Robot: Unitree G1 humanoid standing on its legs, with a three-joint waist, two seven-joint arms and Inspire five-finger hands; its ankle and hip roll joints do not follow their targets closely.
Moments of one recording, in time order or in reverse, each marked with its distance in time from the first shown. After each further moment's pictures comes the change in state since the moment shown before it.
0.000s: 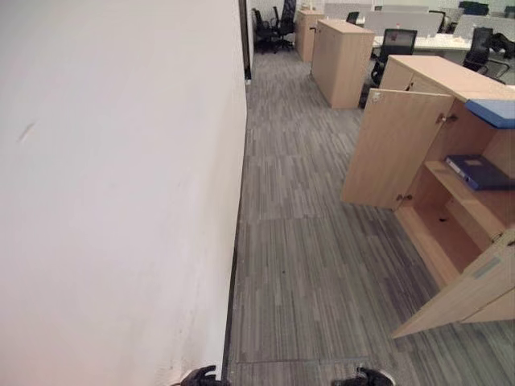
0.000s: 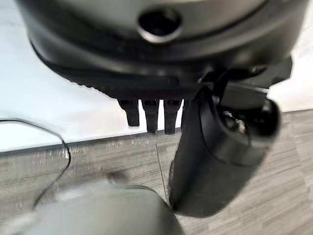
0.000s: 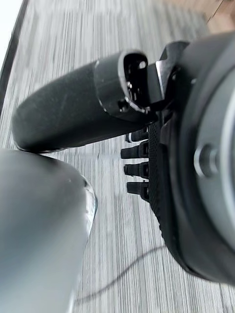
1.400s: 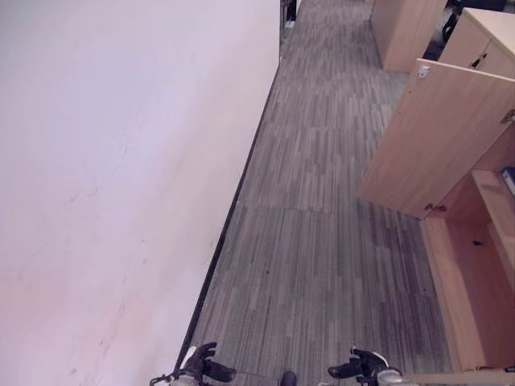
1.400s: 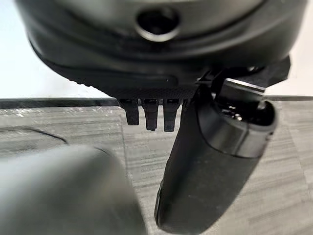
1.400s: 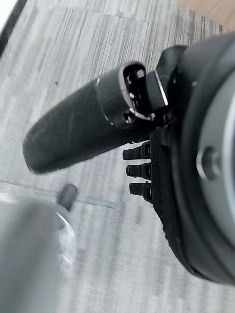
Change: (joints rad) left arm -0.010 0.042 -0.087 -0.153 0.025 -0.008 0.132; right arm -0.076 0.039 0.123 -0.013 0.219 0.025 0.023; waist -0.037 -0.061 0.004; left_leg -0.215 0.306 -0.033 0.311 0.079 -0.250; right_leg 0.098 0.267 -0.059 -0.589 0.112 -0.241
